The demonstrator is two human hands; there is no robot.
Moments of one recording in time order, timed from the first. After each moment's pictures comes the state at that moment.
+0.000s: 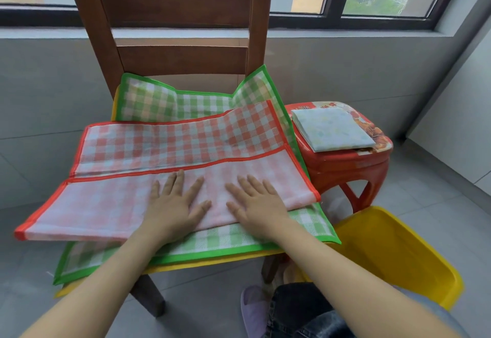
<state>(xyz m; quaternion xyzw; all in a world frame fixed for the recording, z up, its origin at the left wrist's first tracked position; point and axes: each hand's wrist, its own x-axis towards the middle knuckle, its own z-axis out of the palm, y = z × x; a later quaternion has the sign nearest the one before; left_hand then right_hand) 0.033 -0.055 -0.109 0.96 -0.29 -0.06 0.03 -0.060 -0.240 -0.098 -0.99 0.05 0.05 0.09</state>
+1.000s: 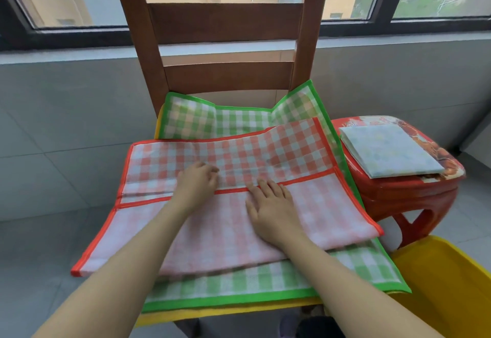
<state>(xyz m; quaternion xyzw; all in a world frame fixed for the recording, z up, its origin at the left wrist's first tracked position) 0.145 -0.054 -0.083 0.95 -0.21 0.00 0.23 0.023 -0.203 -0.106 -0.98 0.09 -0.02 0.15</state>
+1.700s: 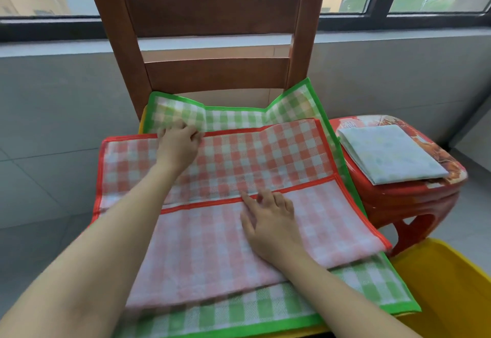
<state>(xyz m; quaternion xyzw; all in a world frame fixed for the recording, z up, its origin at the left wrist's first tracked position) 0.237 -0.076 -0.056 0.94 -0.22 0.15 0.21 0.021 -0.201 -0.101 -0.98 0.10 -0.07 0.14</state>
